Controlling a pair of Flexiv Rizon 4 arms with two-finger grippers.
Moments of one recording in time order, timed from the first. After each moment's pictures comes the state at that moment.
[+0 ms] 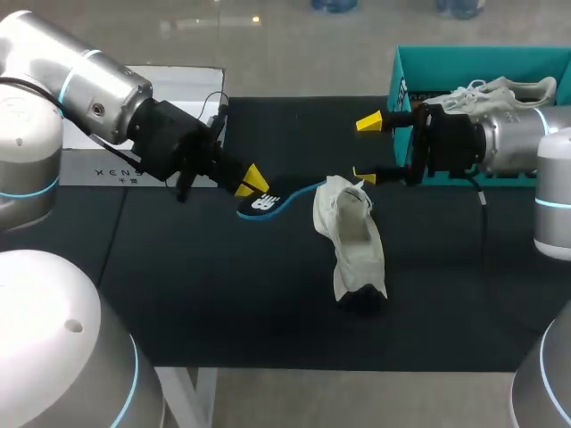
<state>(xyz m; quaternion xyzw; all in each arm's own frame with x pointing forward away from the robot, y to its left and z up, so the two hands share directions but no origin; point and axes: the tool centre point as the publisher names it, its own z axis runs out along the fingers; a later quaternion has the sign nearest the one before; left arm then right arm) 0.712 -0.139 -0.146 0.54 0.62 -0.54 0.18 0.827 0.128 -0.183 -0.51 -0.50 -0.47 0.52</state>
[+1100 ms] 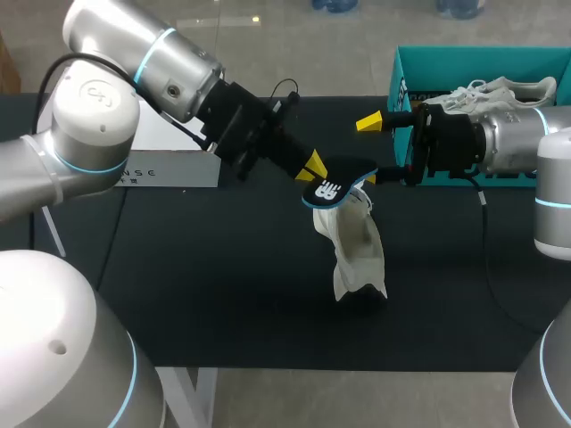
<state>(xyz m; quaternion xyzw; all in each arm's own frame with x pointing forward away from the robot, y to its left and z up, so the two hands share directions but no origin) 0.751 -0.217 -0.156 0.59 0.61 -0.49 0.19 0.827 0.128 -0.183 -0.51 -0.50 -0.47 0.52</state>
